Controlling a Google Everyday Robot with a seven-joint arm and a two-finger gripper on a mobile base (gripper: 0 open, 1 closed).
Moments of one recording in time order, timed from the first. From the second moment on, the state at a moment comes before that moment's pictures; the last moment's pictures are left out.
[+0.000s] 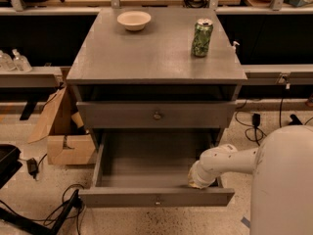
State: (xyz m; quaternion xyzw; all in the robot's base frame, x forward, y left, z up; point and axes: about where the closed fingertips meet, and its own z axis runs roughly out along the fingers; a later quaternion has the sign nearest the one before) arm 0.548 -0.167 0.374 -0.72 0.68 0.01 0.14
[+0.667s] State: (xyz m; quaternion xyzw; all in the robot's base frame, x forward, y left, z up) arm 0.554 -0.166 0.374 -0.72 0.68 0.01 0.14
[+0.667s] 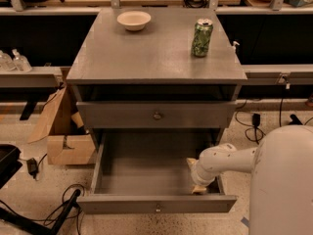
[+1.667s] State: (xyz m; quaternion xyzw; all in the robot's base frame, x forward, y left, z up) arm 0.553 -0.166 0.372 -0.72 0.68 0.02 0.14
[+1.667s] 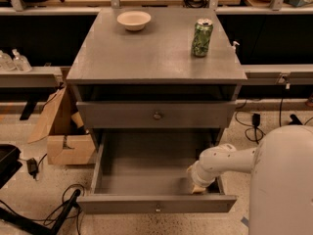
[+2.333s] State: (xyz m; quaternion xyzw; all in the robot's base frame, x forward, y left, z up) arm 0.567 -0.169 0.409 -0.73 0.67 0.00 0.12
